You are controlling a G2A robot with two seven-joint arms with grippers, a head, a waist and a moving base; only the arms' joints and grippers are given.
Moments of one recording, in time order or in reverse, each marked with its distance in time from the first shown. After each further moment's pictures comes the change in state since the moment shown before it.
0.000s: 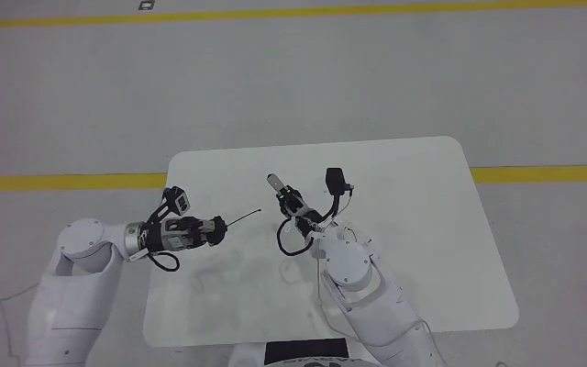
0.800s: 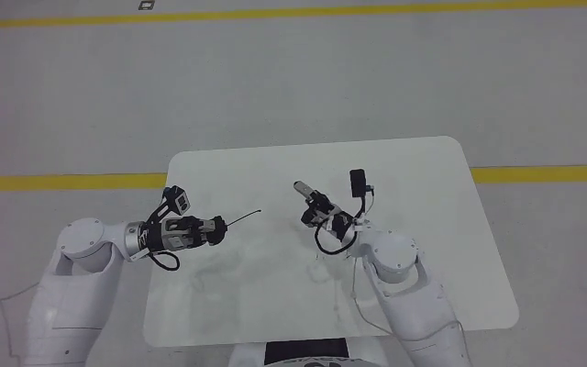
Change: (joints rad) left arm 0.001 0.000 0.000 -0.001 0.001 0.000 0.002; right arm -0.053 0.067 0.261 -0.030 0.149 -0.007 0.449
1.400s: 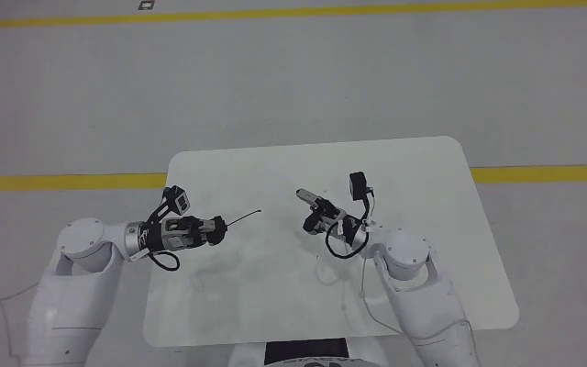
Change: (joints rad) left arm 0.000 0.000 0.000 0.000 0.000 0.000 0.000; right arm 0.003 0.013 0.037 0.017 0.038 -0.019 0.120
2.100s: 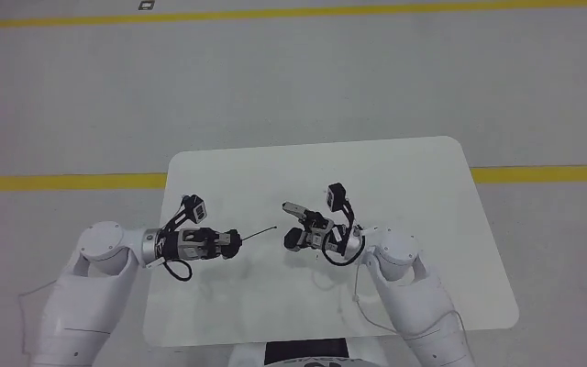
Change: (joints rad) left arm 0.006 0.013 0.099 -0.021 0.006 -0.030 -0.001; right arm 0.039 0.006 -0.049 0.131 0.235 -0.047 0.155
